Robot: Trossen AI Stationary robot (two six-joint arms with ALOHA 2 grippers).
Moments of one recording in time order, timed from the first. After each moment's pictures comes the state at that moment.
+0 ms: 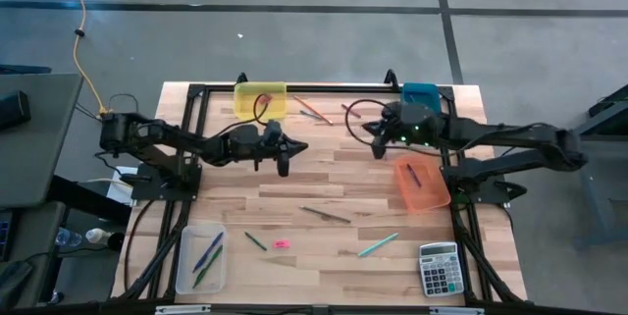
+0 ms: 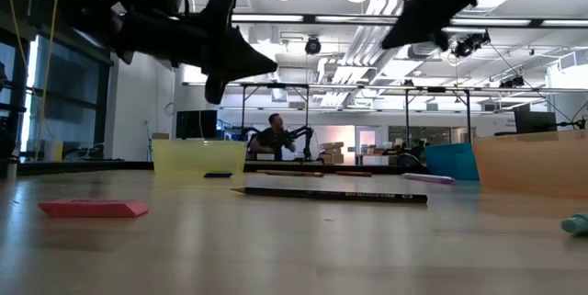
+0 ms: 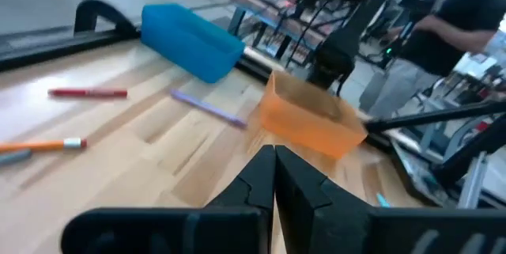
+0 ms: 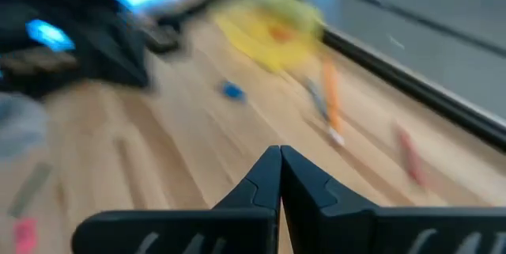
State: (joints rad) left arm 0.28 1.46 0.47 0.82 -0.02 -0.44; right arm -0.20 1.03 0.79 -0.29 0.21 0.37
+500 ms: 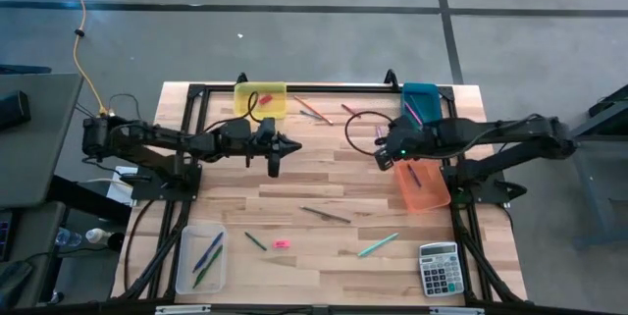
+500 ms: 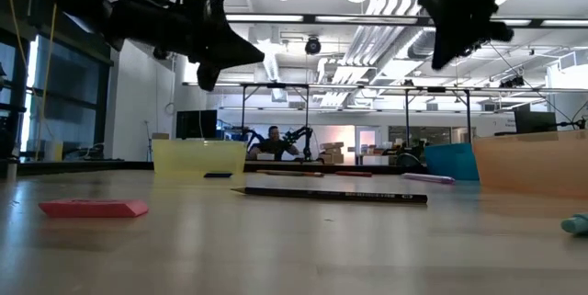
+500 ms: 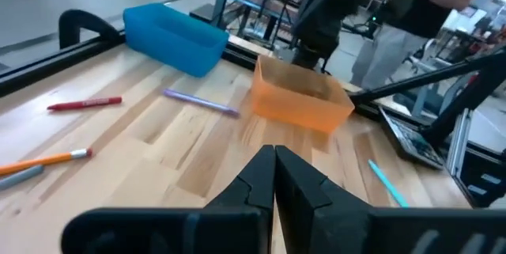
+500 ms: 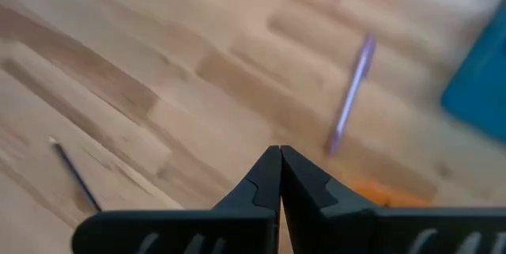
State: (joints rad) left arm 0.32 1.30 0.47 0.62 0.09 -0.31; right arm 0.00 1.17 1.03 -0.99 0.33 0.96
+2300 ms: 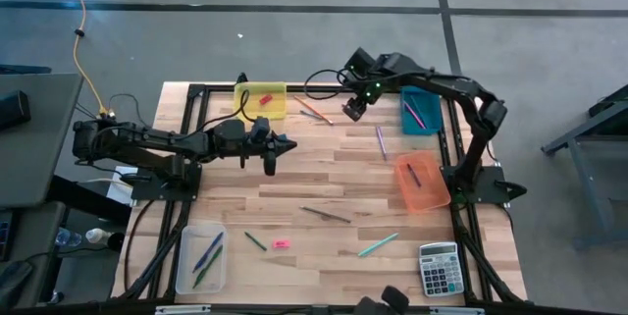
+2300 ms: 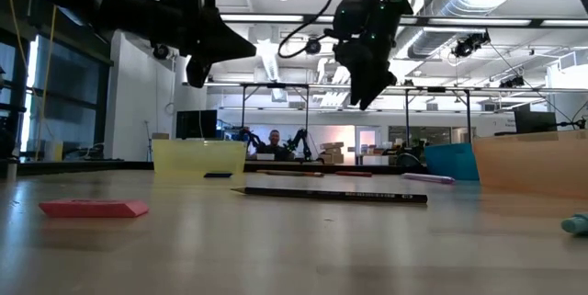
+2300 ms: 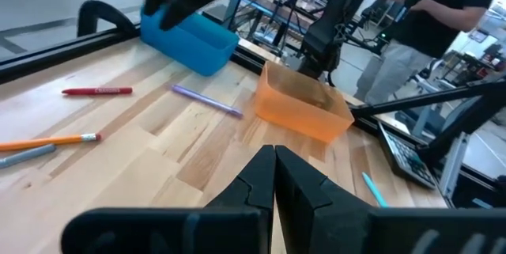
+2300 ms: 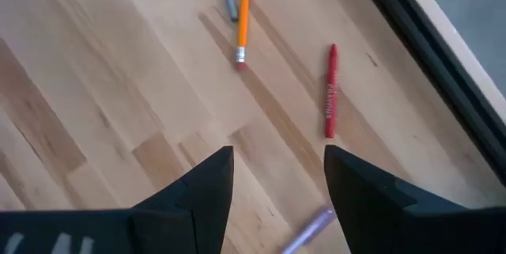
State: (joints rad) left arm 0.30 1.21 0.45 0.54 0.03 -0.41; right arm -0.61 1.80 1.57 -0.99 -0.09 0.02
